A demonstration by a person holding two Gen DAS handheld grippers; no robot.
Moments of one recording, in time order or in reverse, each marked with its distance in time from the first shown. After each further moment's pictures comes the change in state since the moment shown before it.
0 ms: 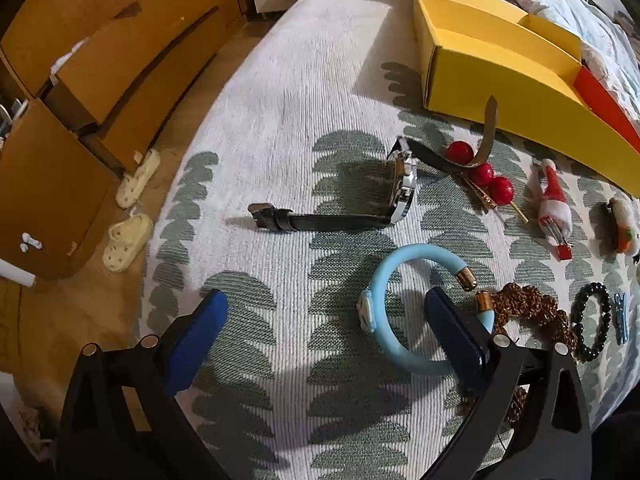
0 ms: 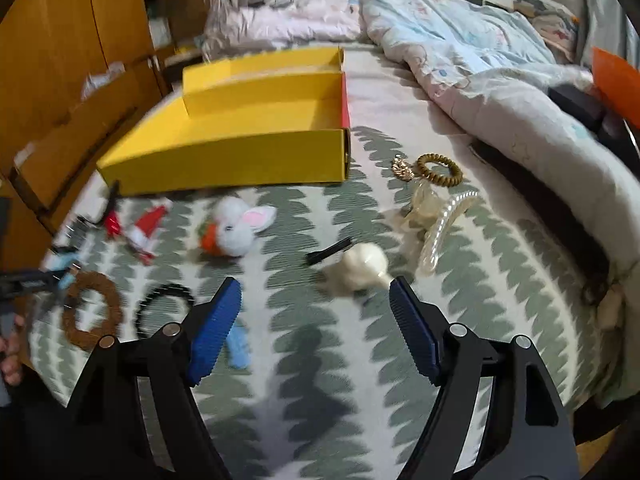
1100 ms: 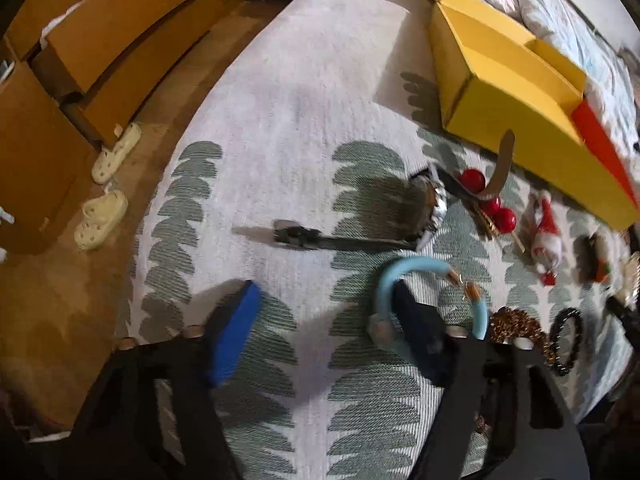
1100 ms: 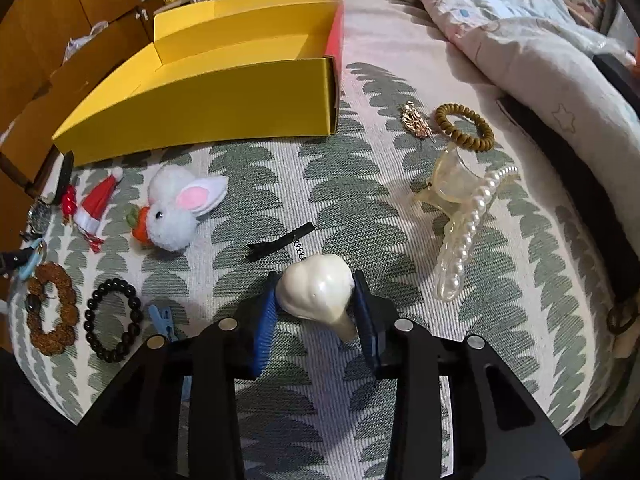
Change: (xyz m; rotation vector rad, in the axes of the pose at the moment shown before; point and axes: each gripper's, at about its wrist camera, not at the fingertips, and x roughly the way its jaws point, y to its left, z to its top) left arm 0.009 0.037 0.013 -0.099 0.036 -0.133; right arm 0.065 -0.018 0.014 0.021 0.207 0.041
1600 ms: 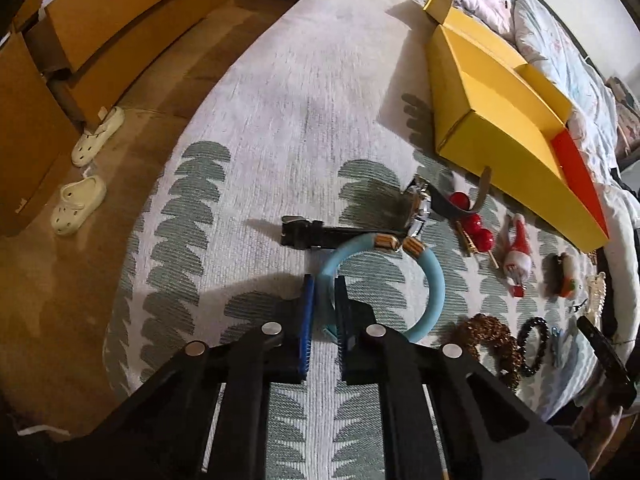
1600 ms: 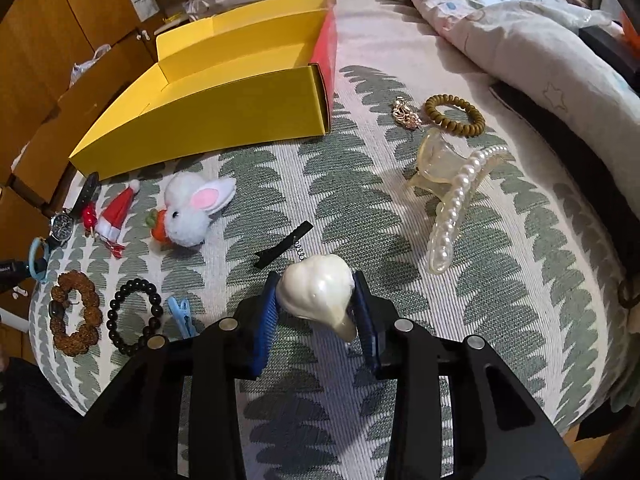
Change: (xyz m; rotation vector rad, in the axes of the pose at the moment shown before) left arm -0.009 0.014 0.007 -0.051 0.007 -0.124; right arm -0.015 -0.007 -0.012 0.062 -0.028 0.062
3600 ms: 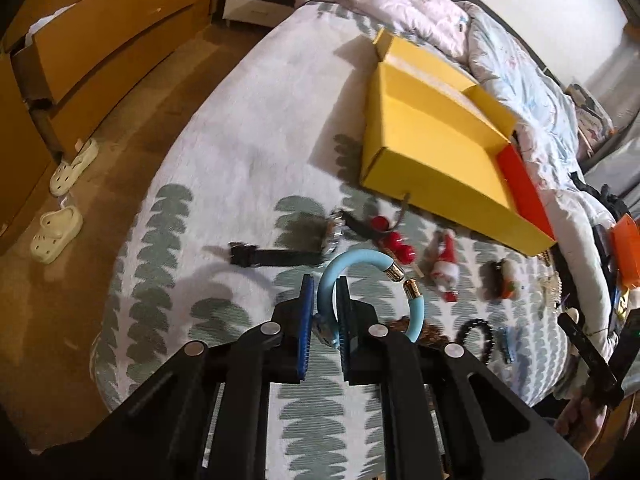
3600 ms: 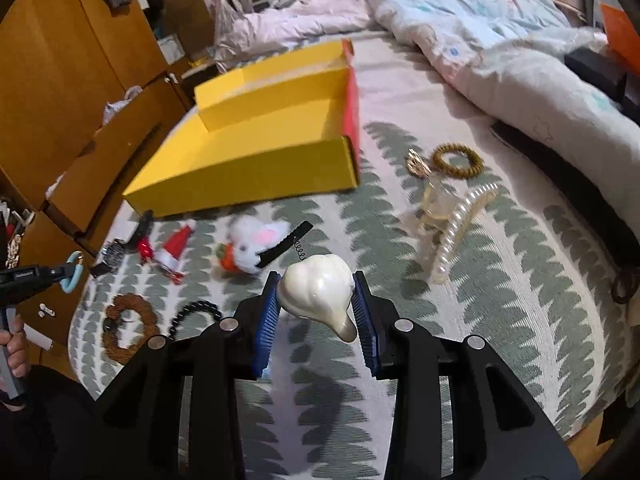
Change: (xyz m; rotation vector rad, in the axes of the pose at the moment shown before) left arm -0.044 -0.025 0.001 0.058 -0.111 -0.116; right arm -0.053 0.011 -0.001 0.008 -0.164 0.114
